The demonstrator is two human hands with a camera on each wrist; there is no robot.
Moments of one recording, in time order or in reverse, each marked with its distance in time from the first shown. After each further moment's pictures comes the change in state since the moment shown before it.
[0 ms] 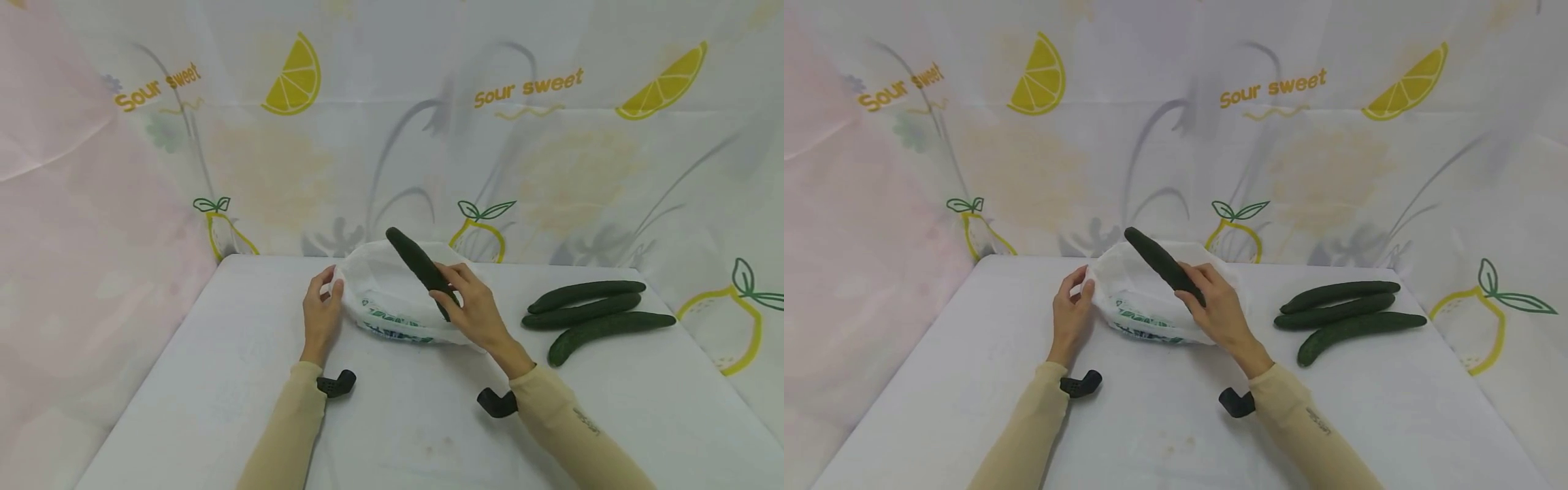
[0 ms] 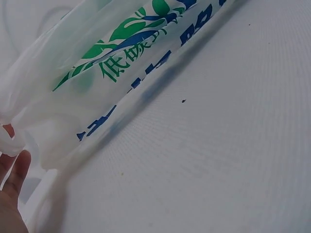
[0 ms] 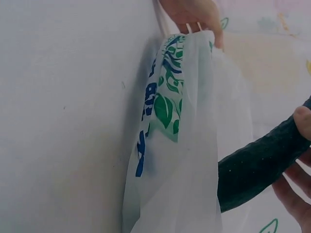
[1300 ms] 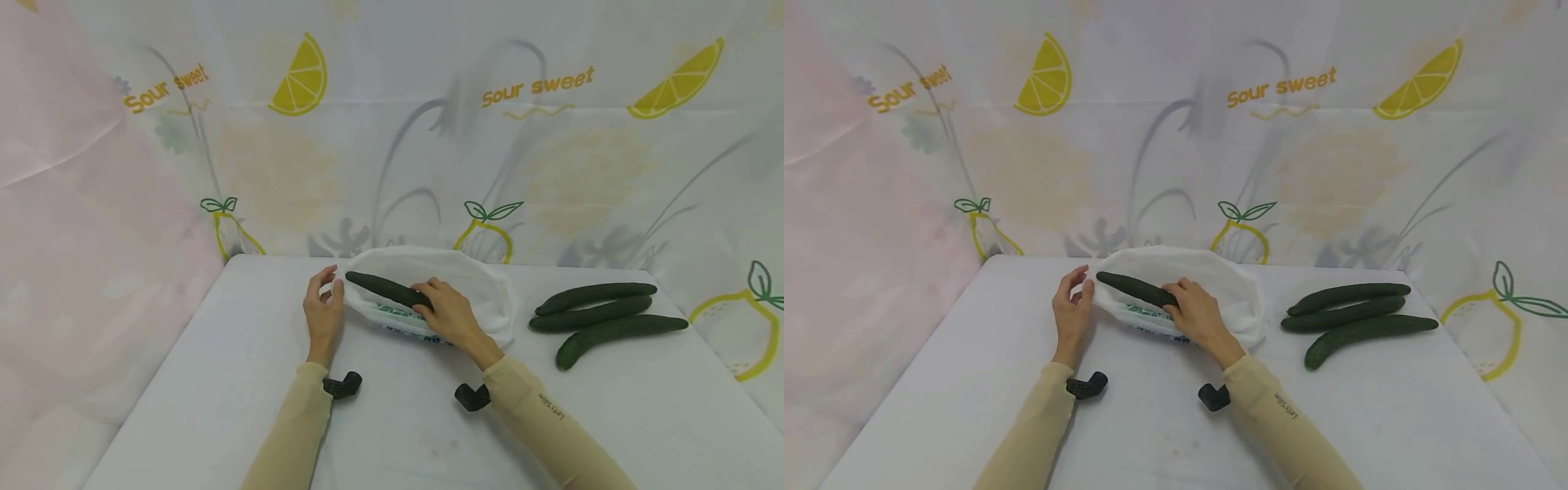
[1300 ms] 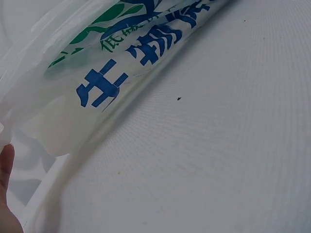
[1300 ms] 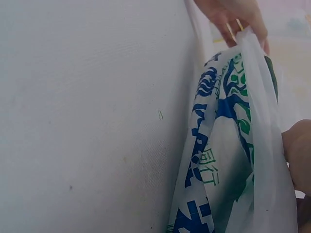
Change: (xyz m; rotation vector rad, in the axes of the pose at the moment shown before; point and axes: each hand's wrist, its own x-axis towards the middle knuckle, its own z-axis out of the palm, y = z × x) left_hand -0.010 0.040 -0.007 -0.149 0.125 0.083; right_hand 0.007 -0.001 0.045 -0.259 -0.309 0.167
